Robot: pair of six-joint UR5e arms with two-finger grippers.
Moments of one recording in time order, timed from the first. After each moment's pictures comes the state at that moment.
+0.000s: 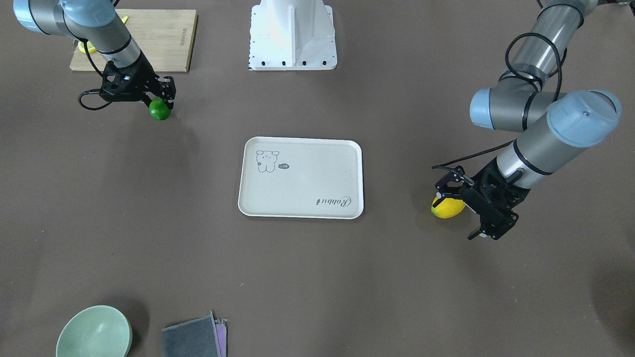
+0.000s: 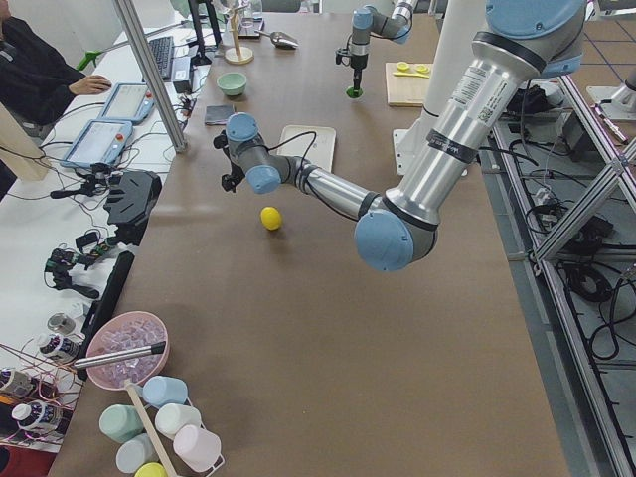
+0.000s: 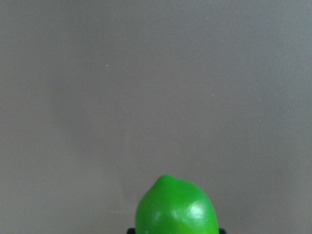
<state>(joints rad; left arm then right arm) -1.00 -2.08 -1.40 -2.17 -2.24 -0.13 0.42 -1.69 2.06 -1.10 1.87 1.37</state>
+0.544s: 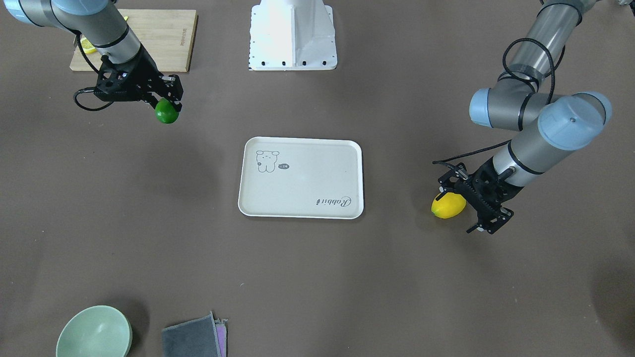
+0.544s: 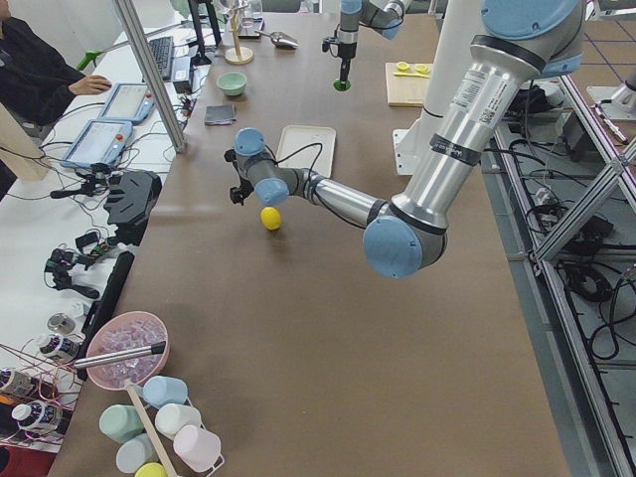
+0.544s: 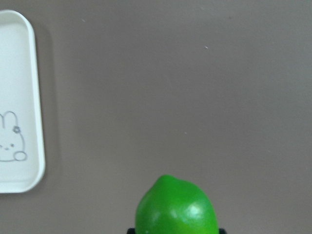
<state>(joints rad) -0.95 -2.02 -1.40 -2.18 -2.21 -0.06 0.57 -1.48 2.11 -1.35 1.97 1.37</state>
